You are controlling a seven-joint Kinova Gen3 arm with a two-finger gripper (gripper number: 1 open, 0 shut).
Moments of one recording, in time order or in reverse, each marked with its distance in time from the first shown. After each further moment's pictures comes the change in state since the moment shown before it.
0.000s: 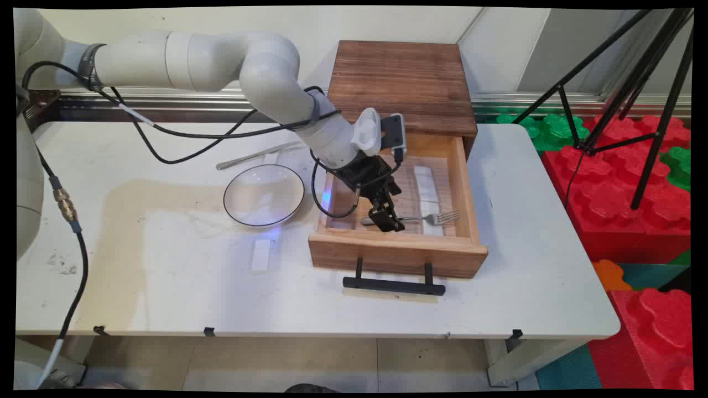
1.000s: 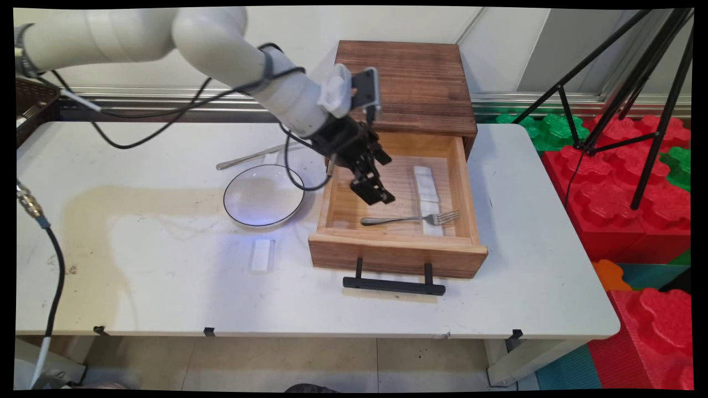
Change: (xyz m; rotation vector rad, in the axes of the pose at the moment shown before) arm -0.002 0.006 -0.085 0.053 0.089 0.014
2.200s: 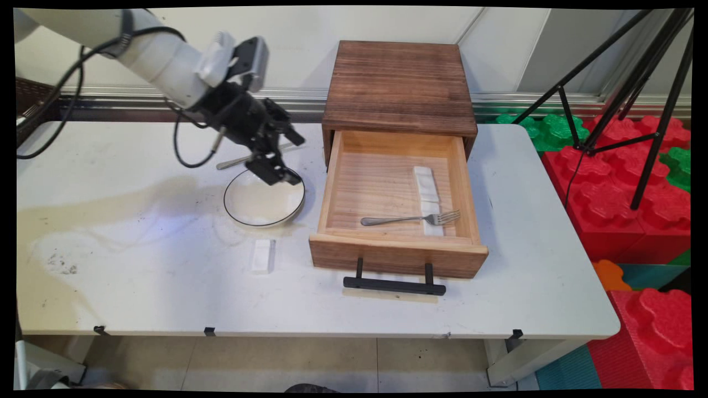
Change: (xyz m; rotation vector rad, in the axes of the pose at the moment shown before) arm -0.093 -0.008 -0.132 0.025 -0.057 -0.003
